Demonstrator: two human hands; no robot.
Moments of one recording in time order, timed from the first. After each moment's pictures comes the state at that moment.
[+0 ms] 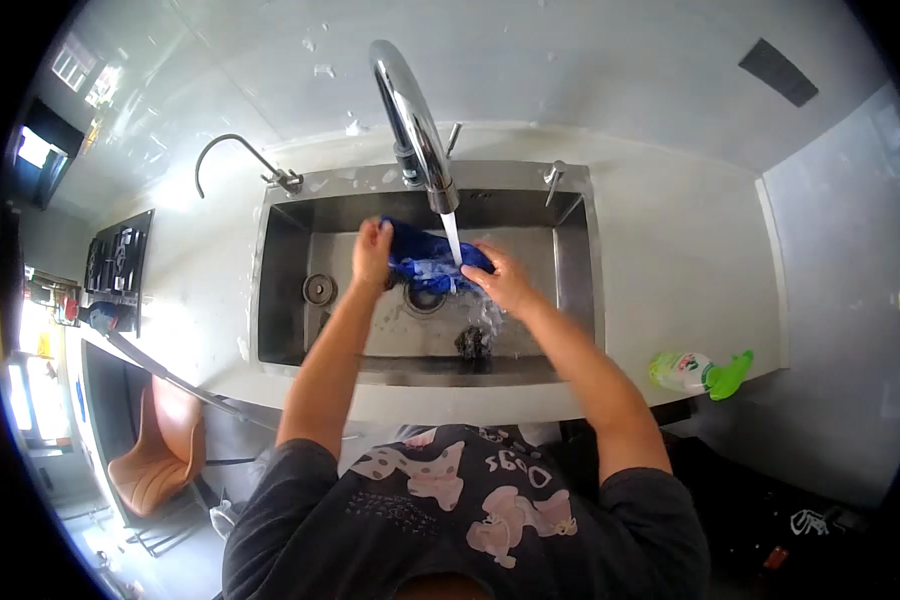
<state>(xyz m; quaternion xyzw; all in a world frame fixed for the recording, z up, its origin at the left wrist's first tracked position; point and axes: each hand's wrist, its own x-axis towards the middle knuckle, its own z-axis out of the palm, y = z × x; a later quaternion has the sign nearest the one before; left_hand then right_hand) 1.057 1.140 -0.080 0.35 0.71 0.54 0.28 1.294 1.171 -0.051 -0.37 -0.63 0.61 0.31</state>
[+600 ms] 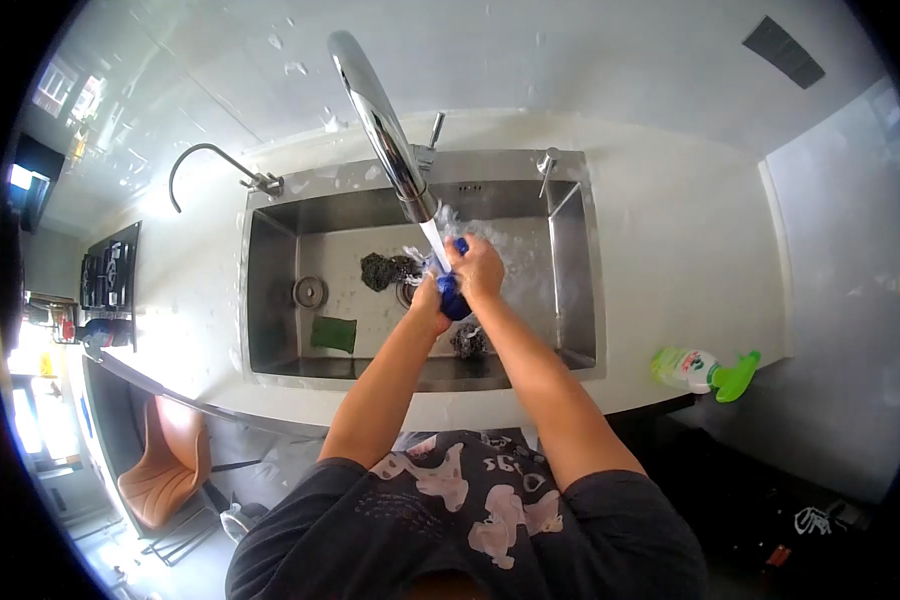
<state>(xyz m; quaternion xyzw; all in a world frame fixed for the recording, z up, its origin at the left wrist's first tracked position) 1.173 1.128 -0.120 -0.11 0.43 0.55 0.71 1.246 1.178 -0.090 -0.62 -0.69 0.30 0.23</state>
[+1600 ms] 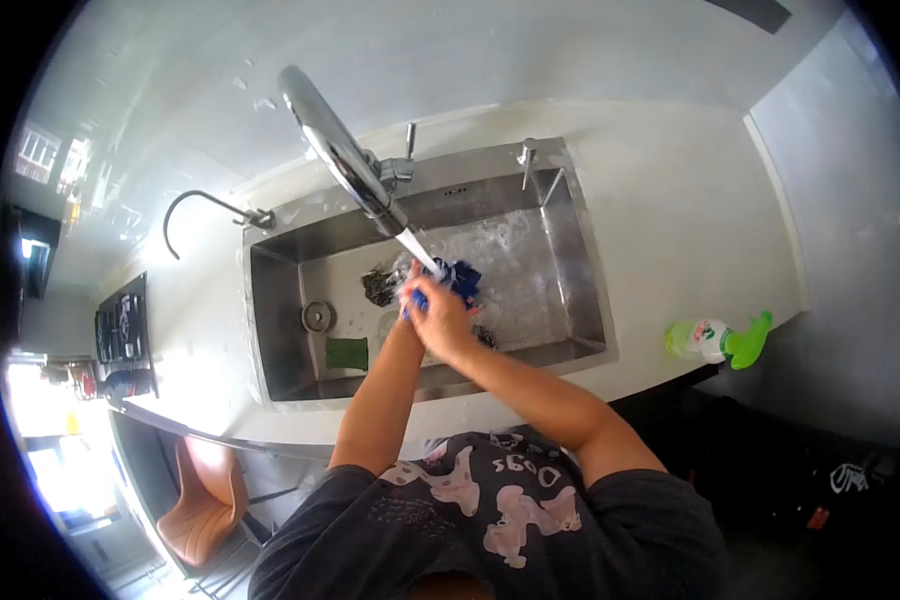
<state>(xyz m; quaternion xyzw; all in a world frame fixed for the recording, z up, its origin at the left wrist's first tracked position) 1.149 1.116 -0.089 -0.07 0.32 0.52 0.79 1.231 1.105 -0.029 -0.48 -0.65 0.45 0.38</state>
